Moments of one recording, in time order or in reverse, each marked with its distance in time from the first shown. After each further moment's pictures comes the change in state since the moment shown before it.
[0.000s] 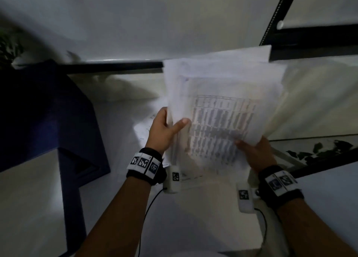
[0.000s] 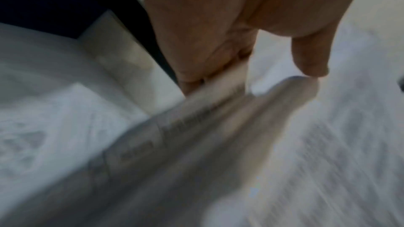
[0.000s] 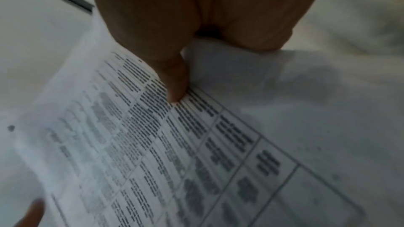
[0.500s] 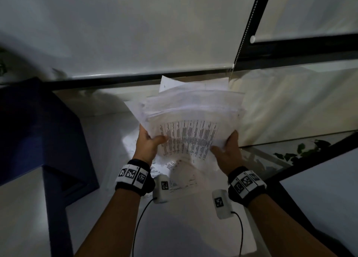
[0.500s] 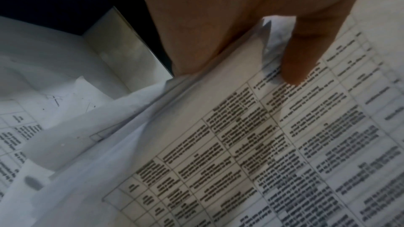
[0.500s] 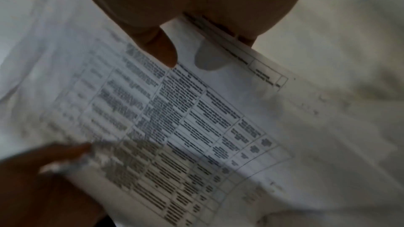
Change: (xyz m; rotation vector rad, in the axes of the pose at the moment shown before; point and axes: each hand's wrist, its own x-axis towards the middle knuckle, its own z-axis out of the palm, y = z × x) left_hand -0.003 -0.001 -0.005 -0.141 0.000 -0.084; right_hand -0.005 0.000 0.032 -0.094 -0.033 -0.161
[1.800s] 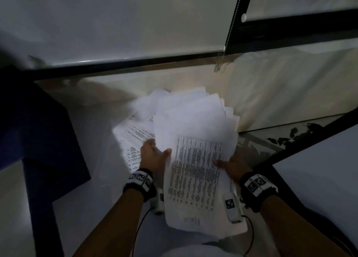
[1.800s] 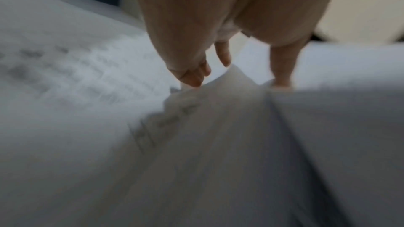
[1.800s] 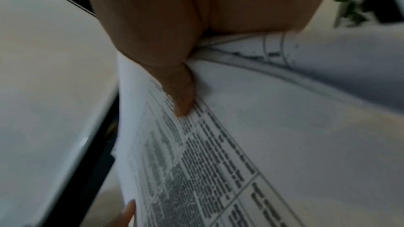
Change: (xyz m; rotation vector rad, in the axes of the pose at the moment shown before) left_hand -0.003 -0.118 0.004 0.561 0.046 -0.219; right_hand -0.039 0.049 -0.048 0.008 -0.206 0.498
